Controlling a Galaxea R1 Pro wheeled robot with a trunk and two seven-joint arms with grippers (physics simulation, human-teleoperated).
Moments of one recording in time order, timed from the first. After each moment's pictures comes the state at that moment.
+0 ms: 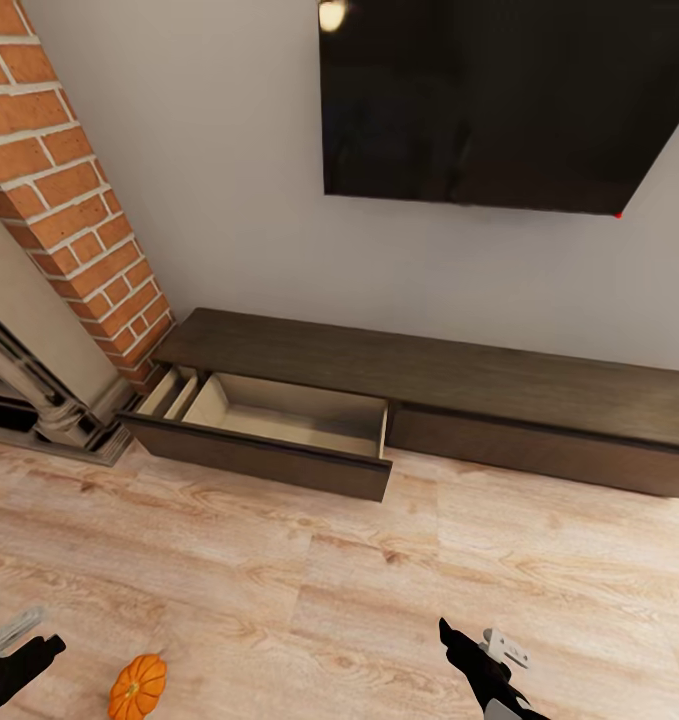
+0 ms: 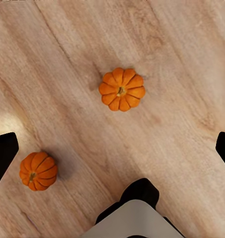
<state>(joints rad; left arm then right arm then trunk) -0.23 0.58 -0.11 -0.89 1.23 0.47 0.44 -0.56 0.00 0.35 0.01 -0.97 -0.39 0.20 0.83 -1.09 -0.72</state>
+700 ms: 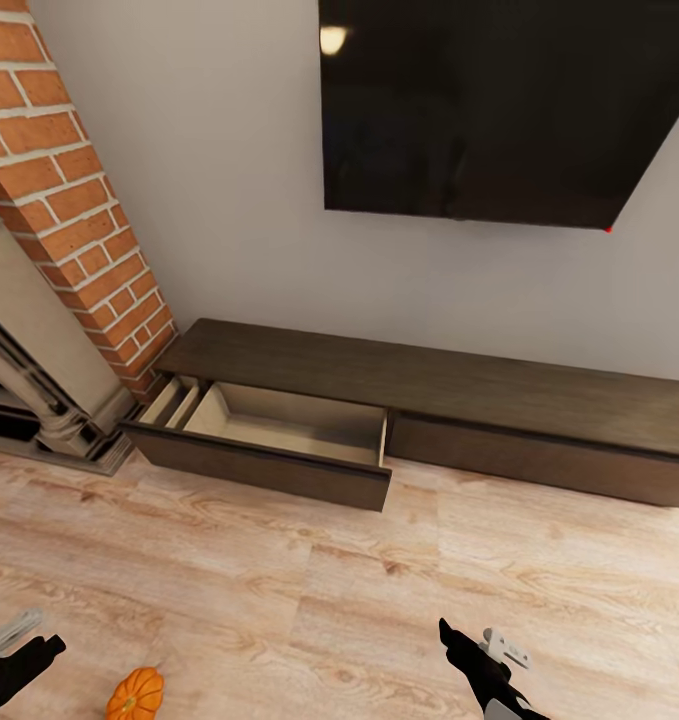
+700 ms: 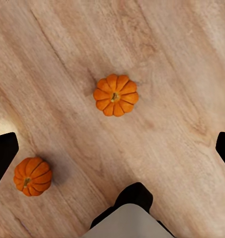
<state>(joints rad) -0.23 0.58 -0.11 -0.89 1.23 0.47 0.44 -0.56 0.00 0.35 0.01 -0.97 -0.39 0.20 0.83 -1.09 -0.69</state>
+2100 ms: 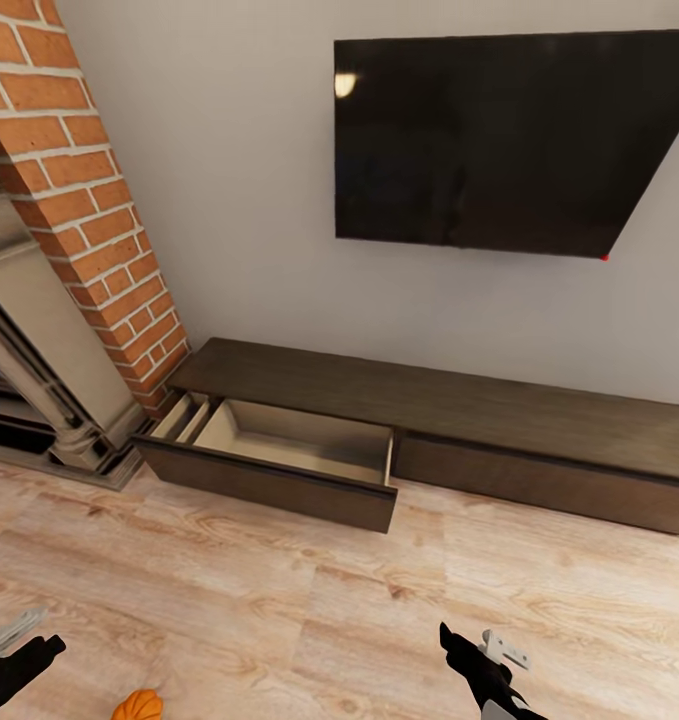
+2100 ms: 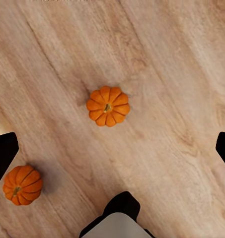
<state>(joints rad) -0.23 0.58 -0.11 -0.89 1.23 0.47 0.44 -0.56 0.01 0.41 0.01 -0.97 -0.39 0.13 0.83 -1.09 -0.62</state>
